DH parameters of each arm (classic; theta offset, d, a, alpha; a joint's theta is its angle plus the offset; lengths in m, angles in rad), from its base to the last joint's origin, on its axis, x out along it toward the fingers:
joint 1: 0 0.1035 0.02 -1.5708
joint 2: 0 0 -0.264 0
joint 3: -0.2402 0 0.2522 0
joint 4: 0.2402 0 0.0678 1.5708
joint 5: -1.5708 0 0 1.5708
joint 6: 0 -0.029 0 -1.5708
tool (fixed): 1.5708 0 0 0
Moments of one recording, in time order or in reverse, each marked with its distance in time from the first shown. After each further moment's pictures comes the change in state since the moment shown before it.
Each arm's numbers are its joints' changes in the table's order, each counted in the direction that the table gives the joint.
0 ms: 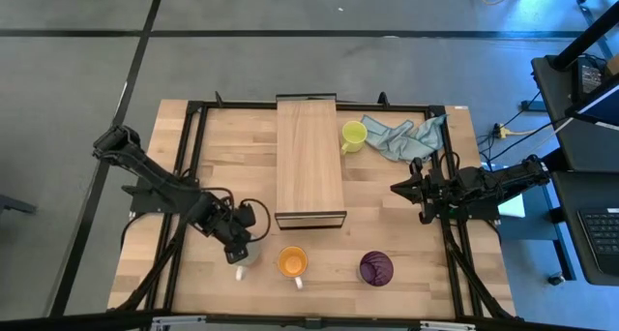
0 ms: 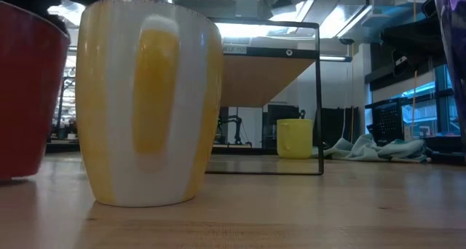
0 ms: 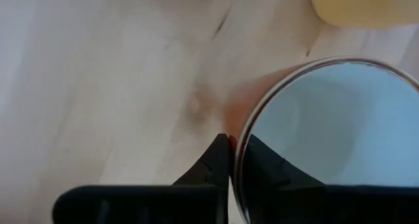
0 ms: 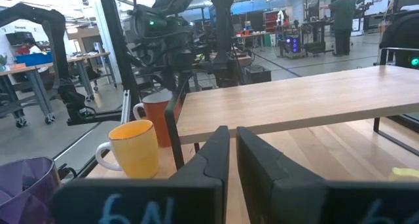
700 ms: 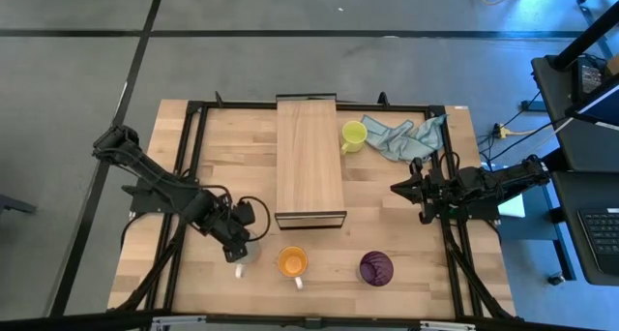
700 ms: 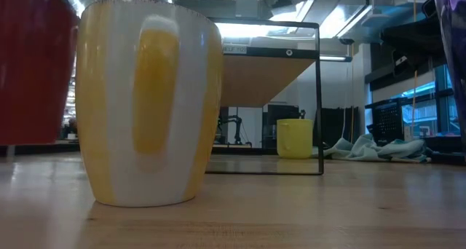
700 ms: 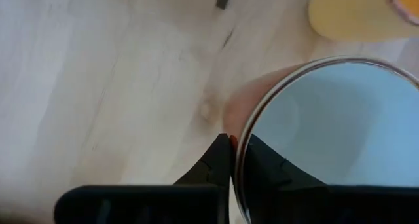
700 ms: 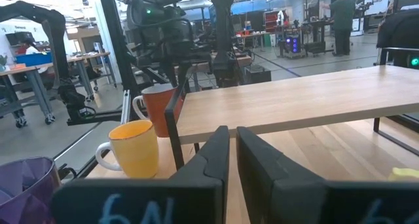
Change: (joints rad) left arm -0.004 -0.002 -0.092 0.109 0.029 -0.001; right arm 0.000 0.000 0.000 0.000 0.000 0.000
